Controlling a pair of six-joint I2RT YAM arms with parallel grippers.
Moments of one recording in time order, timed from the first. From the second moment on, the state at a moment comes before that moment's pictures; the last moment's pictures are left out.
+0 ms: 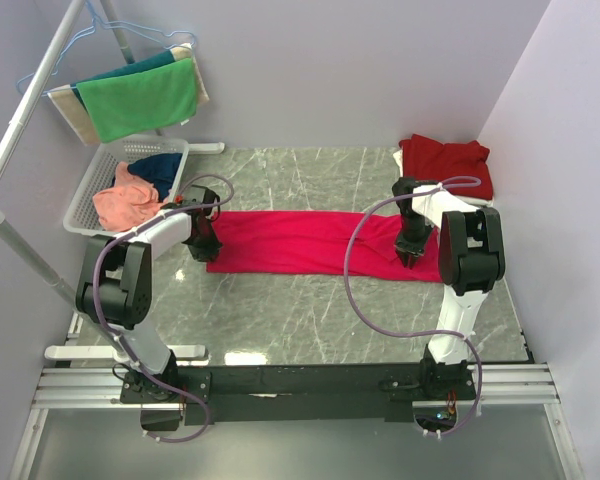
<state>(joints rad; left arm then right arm) -0.21 1.72 1.08 -0.60 -0.13 -0.67 0.09 1.98 1.37 -1.03 0.28 0.67</state>
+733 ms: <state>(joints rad) -0.22 1.59 1.05 -0.67 -0.14 -0.67 0.09 1.98 1.37 -1.03 0.29 0.67</state>
